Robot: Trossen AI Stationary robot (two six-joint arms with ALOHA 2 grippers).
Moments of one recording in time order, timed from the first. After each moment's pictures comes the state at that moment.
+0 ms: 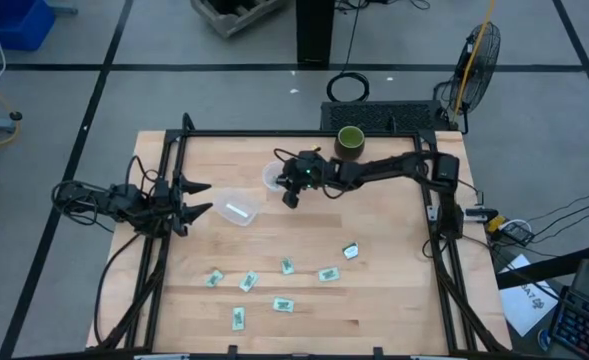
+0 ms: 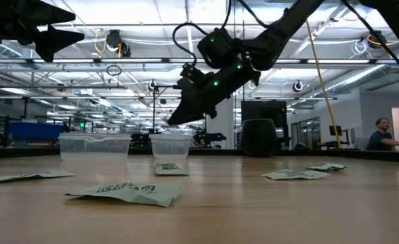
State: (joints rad) left arm -0.25 0.01 0.21 -0.10 -0.44 -0.08; right arm -0.28 1.98 1.20 0.24 -0.02 0.07
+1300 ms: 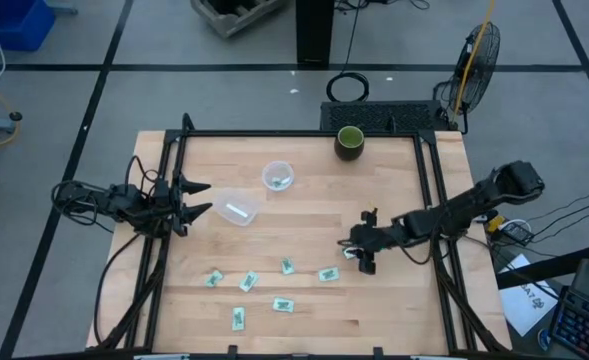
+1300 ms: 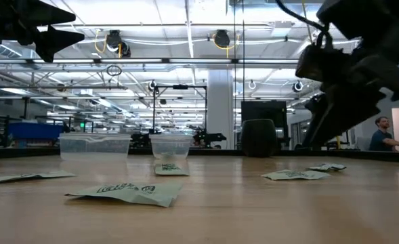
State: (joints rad) left arm -0.25 0.01 0.21 -0.10 -0.44 -0.08; right arm 0.30 1.34 0.49 -0.05 0.20 0.40
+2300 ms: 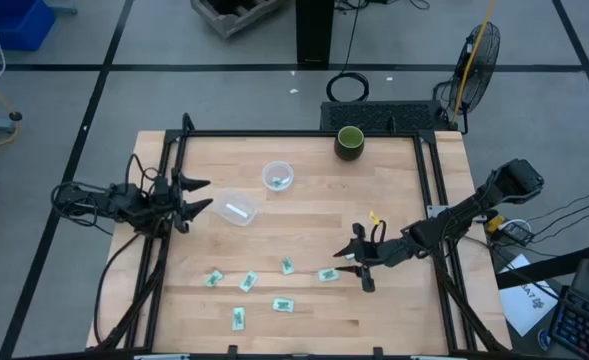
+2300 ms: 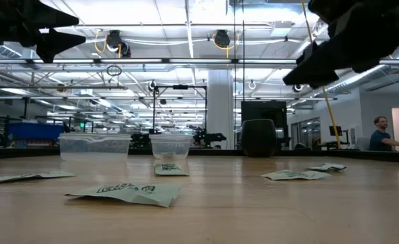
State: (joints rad) left arm -0.21 0.01 0.21 -0.10 -0.44 -0.08; right arm 0.47 1.34 0.49 0.37 0.31 0.23
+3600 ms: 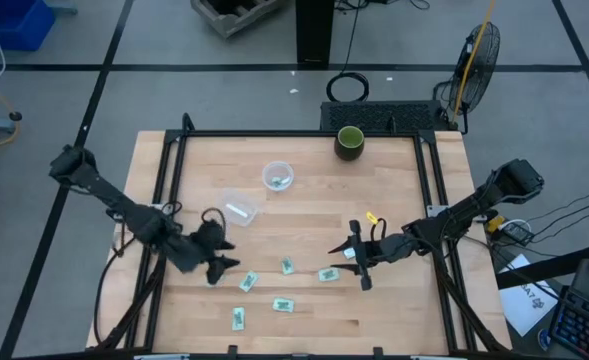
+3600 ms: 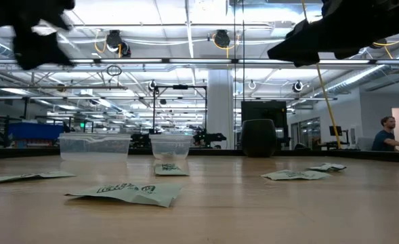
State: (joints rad) left arm -0.62 1.06 0.66 -0.42 -0.42 -1.04; right arm 0.45 1.34 0.49 0.50 0.31 0.00
